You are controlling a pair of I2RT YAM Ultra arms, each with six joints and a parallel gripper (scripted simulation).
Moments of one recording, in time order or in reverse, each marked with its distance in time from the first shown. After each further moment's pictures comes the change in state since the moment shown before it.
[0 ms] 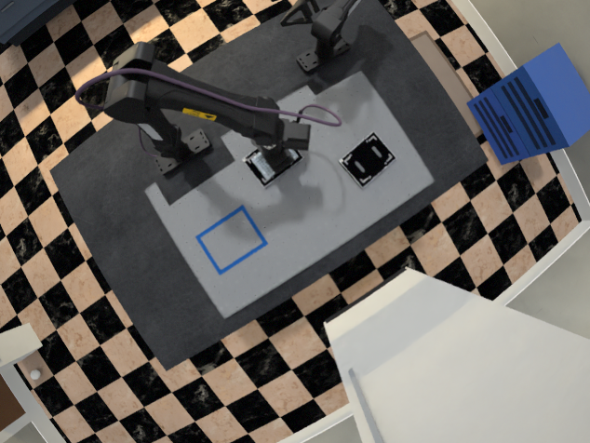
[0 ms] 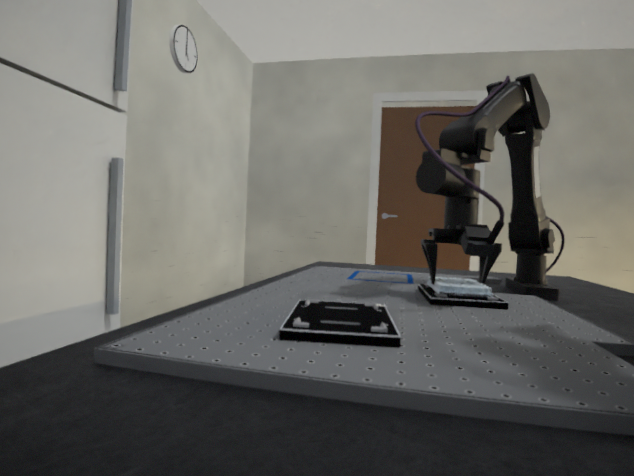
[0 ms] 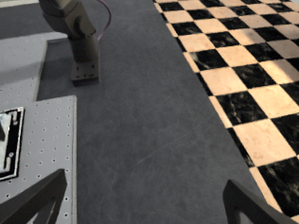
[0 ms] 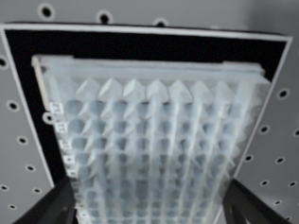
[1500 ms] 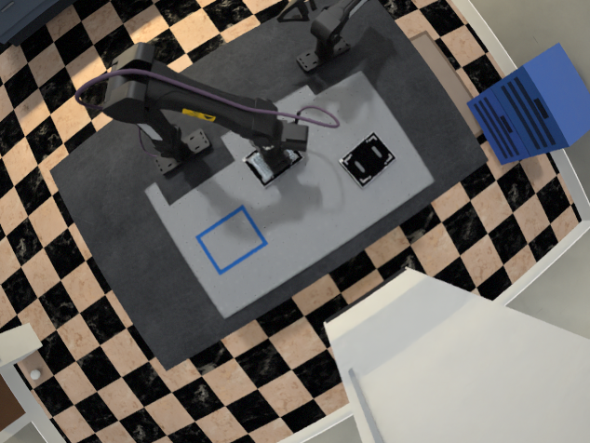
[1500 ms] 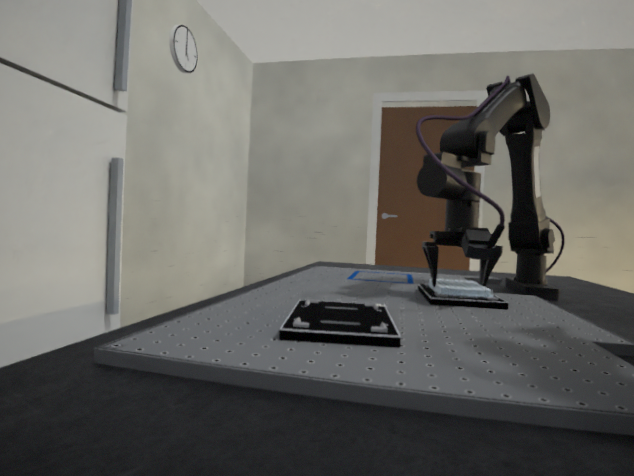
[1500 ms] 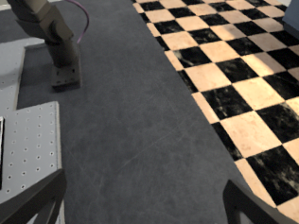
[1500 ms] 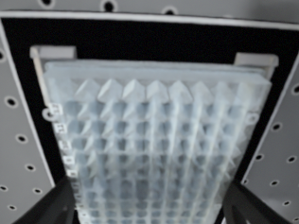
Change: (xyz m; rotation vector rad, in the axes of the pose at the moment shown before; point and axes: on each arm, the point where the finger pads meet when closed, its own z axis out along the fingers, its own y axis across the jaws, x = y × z) left arm -0.001 -0.015 0.000 0.082 -0.008 0.039; right arm 0.005 0.003 0.004 -0.003 0.007 0.003
